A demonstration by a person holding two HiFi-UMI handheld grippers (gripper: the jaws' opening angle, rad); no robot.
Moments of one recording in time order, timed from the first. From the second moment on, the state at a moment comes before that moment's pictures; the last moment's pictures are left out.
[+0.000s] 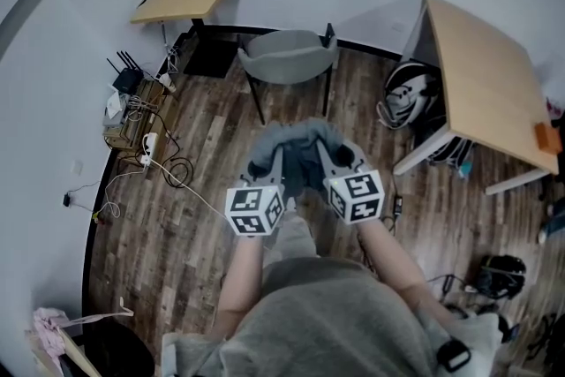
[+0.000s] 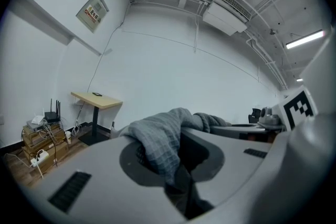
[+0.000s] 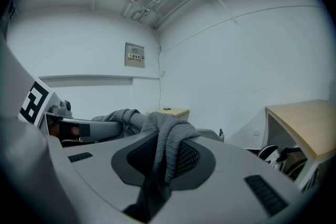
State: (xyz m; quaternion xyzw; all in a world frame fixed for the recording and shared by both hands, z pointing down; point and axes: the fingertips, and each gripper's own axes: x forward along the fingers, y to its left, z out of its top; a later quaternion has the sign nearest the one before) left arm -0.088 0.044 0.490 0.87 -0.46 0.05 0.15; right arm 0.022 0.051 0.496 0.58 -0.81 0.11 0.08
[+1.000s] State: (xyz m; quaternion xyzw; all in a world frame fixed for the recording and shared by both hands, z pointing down) left arm -0.074 -0.195 0.494 0.89 -0.42 0.06 0.16; right arm 0.034 -0.182 0.497 0.61 -0.78 0.11 0.09
